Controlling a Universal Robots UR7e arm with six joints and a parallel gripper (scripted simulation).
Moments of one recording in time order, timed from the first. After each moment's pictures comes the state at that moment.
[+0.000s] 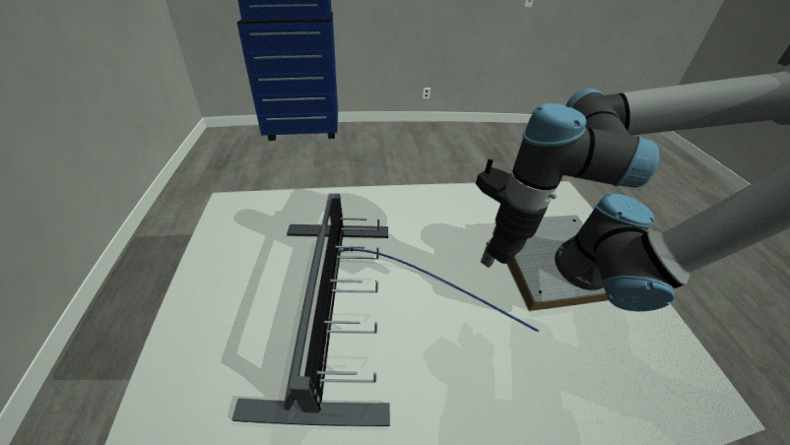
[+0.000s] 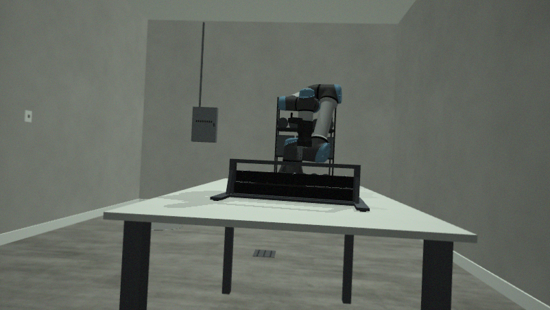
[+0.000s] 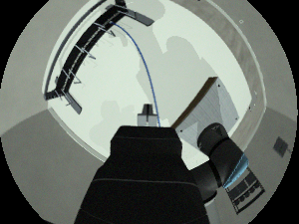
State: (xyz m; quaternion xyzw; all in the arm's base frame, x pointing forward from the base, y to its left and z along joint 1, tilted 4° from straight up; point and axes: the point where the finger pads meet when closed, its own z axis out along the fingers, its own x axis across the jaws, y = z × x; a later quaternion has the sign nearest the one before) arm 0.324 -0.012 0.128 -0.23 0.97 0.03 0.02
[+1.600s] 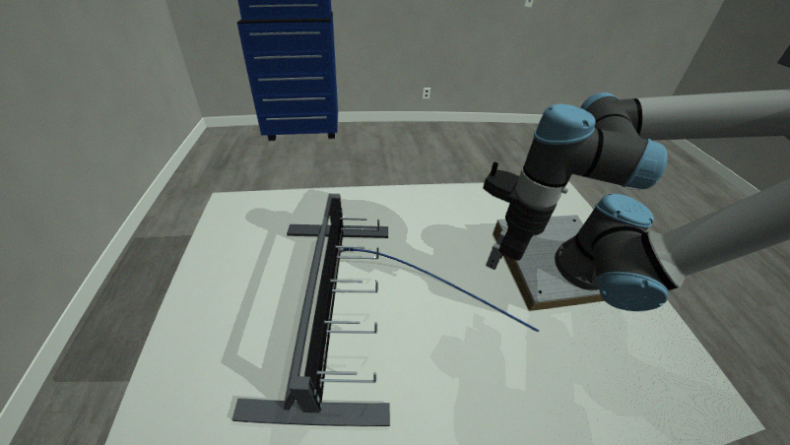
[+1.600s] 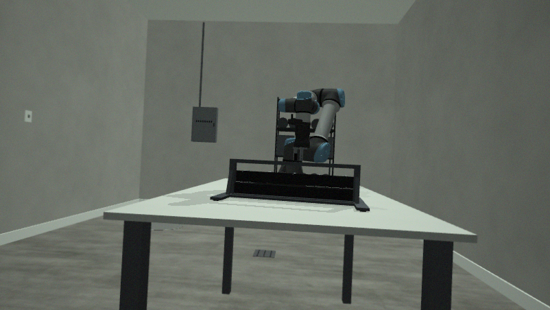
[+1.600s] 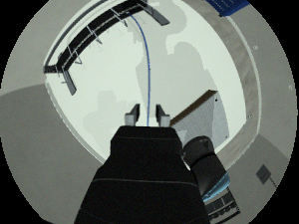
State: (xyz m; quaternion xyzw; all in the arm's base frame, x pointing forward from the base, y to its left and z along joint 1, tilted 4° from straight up) arm 0.302 -0.016 0.123 -0.35 0.94 0.03 0.02
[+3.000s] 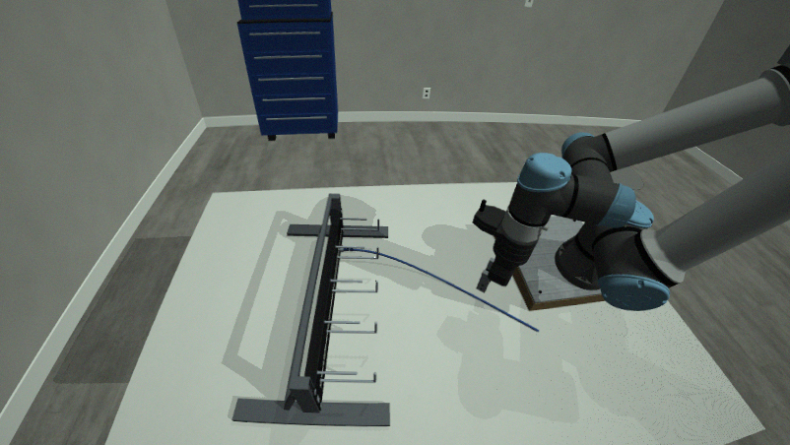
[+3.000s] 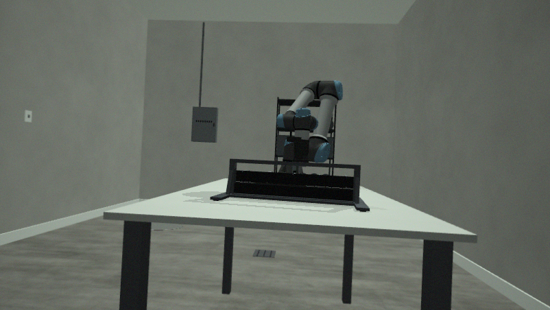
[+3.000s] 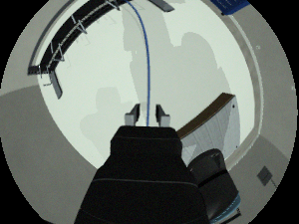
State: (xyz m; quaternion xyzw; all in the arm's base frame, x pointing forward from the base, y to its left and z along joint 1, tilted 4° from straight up) arm 0.303 -0.012 0.037 -0.35 0.94 0.03 0.02
